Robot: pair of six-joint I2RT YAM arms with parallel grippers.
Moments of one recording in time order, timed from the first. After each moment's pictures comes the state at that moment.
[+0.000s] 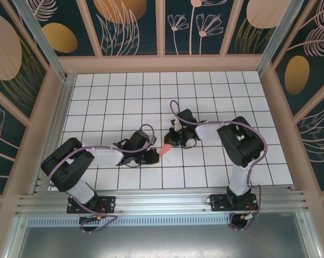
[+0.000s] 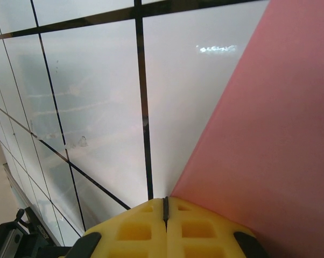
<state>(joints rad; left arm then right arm) -0.77 1.60 0.58 0.08 0.40 -0.74 0.59 1.88 0.94 -0.10 -0.58 0.73</state>
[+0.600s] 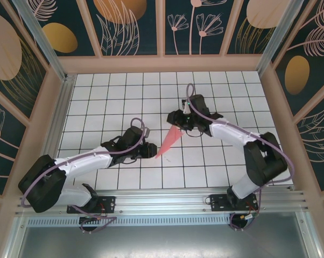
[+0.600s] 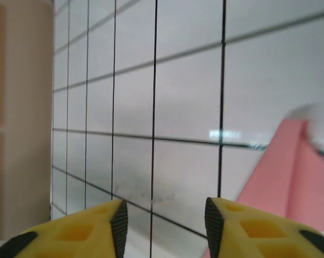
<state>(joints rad) -0.79 1.32 0.64 -0.12 0.16 -0.75 0.51 1.52 0.97 -0.15 -0.36 0.80</state>
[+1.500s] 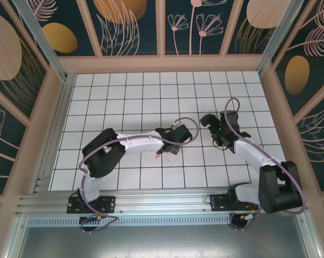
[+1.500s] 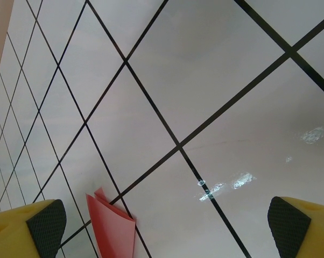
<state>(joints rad) -1.03 2.01 1.35 -0.54 -0.37 -0.45 0.21 1.26 0.61 -0.15 -0.13 1.02</state>
